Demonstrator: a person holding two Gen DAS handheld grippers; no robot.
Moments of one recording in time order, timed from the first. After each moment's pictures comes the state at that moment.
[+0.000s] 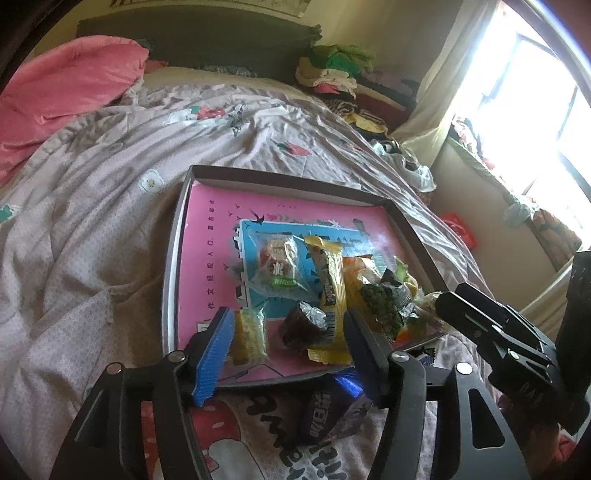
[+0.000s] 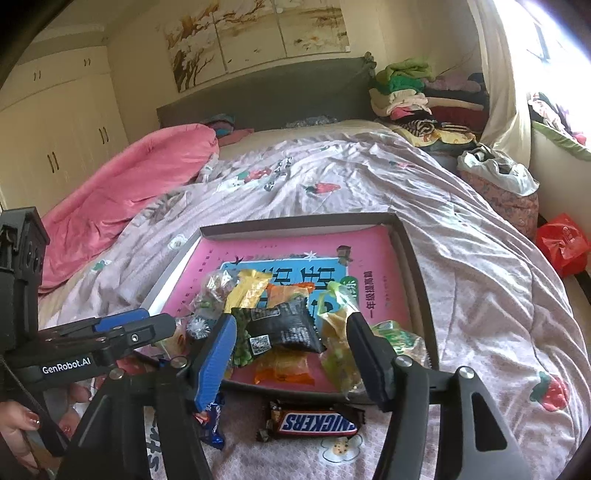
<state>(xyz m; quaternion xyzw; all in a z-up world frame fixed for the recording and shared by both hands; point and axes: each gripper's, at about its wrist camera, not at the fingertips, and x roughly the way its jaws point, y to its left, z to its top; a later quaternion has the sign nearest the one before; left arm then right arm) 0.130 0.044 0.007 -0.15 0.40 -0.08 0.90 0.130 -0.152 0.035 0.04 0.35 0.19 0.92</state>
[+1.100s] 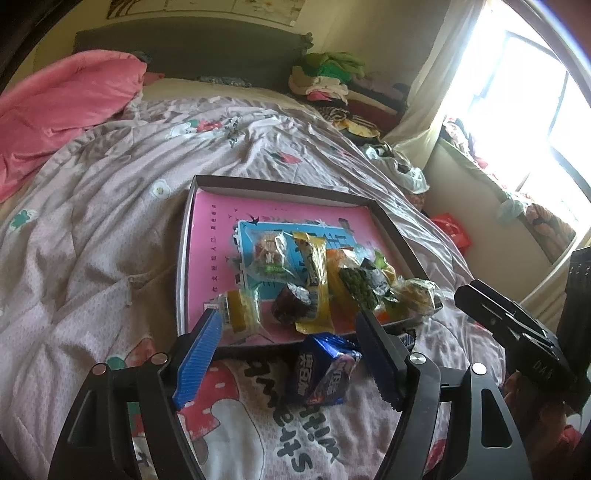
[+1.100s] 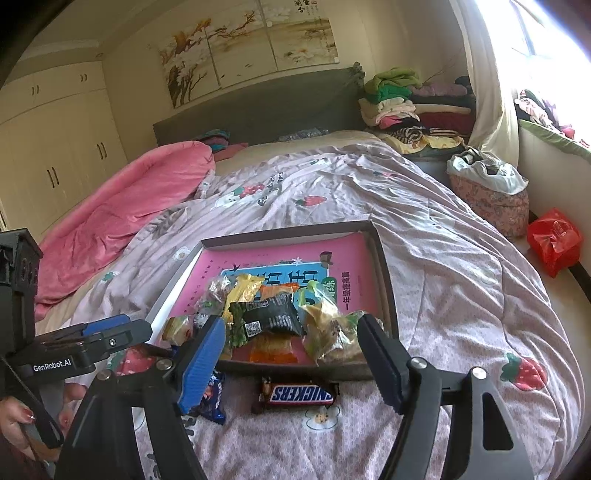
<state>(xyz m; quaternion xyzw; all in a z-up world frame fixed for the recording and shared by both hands) 0.091 0.040 0.027 -0.13 0.39 -0.08 0.91 0.095 -0.183 0.054 0.06 0.33 0.18 0.92</state>
